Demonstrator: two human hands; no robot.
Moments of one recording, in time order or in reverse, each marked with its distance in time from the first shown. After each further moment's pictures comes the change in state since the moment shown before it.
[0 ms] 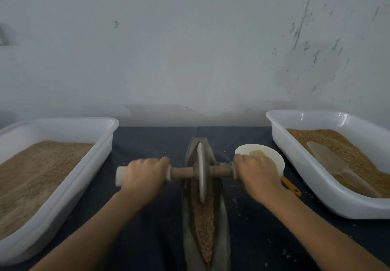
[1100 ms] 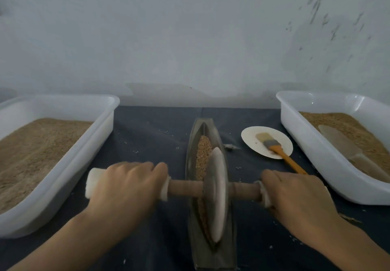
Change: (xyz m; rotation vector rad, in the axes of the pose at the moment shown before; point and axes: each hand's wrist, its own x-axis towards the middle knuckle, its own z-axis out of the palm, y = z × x) left_hand -0.074 -0.007 -0.027 -0.056 0.291 0.283; right_hand -0.081 0.002 -0.011 0.094 0.089 -0.132
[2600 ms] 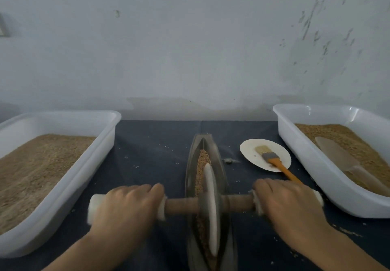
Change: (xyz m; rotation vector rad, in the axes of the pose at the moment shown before) left_hand -0.006 0.005 -0.003 -0.046 -0.109 -0.086; right_hand 0.008 -0.002 0.003 0.021 0.024 0.009
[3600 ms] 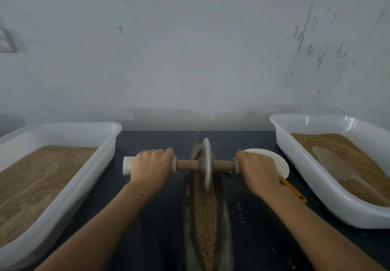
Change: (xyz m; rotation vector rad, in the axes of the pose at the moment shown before) left_hand 0.105 -0.015 0.040 0.141 -0.103 -0.214; right_hand 0.094 0.022 0.028 -0.042 -0.092 0.210
